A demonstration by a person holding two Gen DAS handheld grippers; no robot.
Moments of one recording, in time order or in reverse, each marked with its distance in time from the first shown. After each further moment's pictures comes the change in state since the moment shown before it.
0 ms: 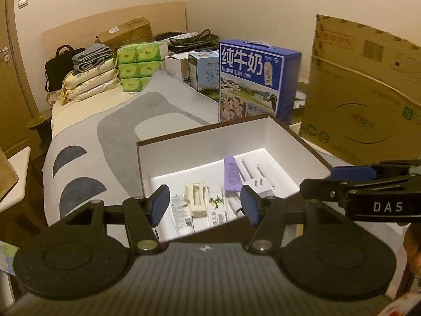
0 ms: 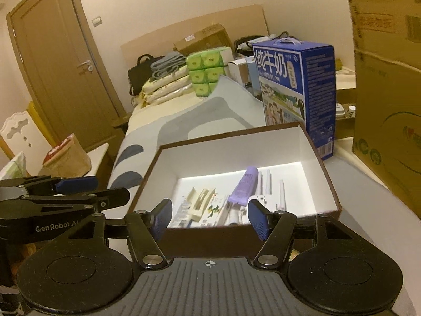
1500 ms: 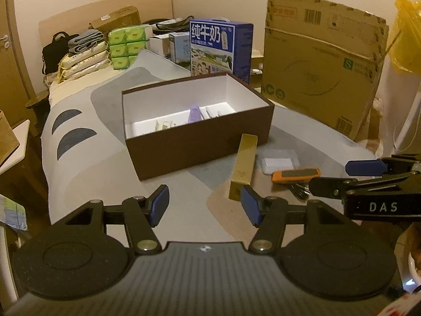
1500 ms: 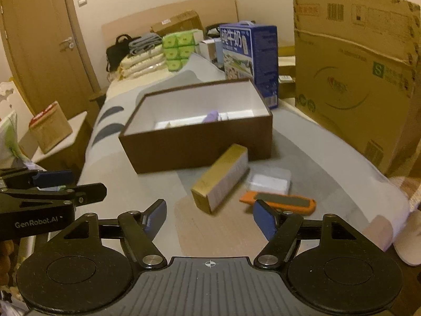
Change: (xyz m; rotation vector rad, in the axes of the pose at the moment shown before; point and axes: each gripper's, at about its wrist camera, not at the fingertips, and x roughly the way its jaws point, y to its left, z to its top) left arm -0.119 -0.069 -0.116 0.013 0.067 -0.047; right arm -0.135 0.024 -0.126 -0.022 0.071 -0.185
